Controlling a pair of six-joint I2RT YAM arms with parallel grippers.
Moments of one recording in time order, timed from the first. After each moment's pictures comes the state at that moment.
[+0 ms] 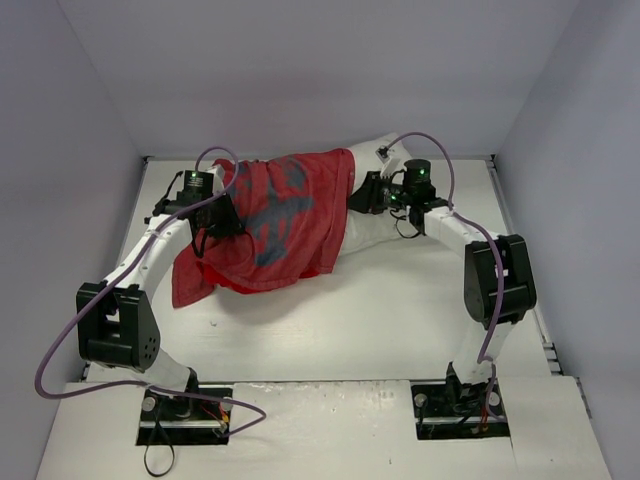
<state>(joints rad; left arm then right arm) -0.15 1.54 1.25 -0.58 0.20 -0.44 0.23 1.83 1.21 0.20 -0.76 0.36</state>
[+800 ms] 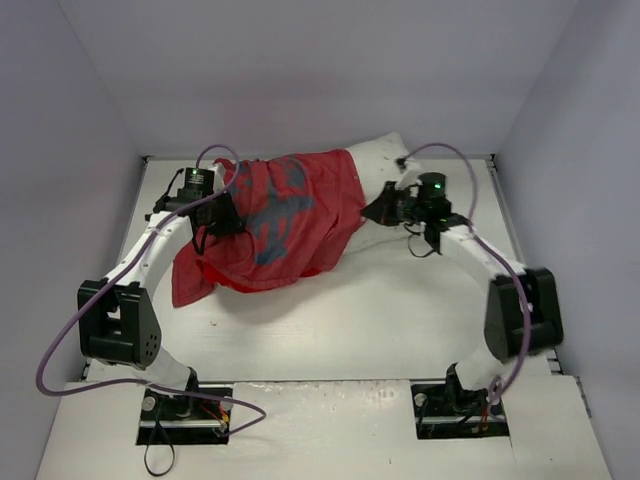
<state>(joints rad) -0.15 1.55 1.27 -0.61 0.20 -0.43 0.24 1.63 1.03 0.14 -0.59 0.37</state>
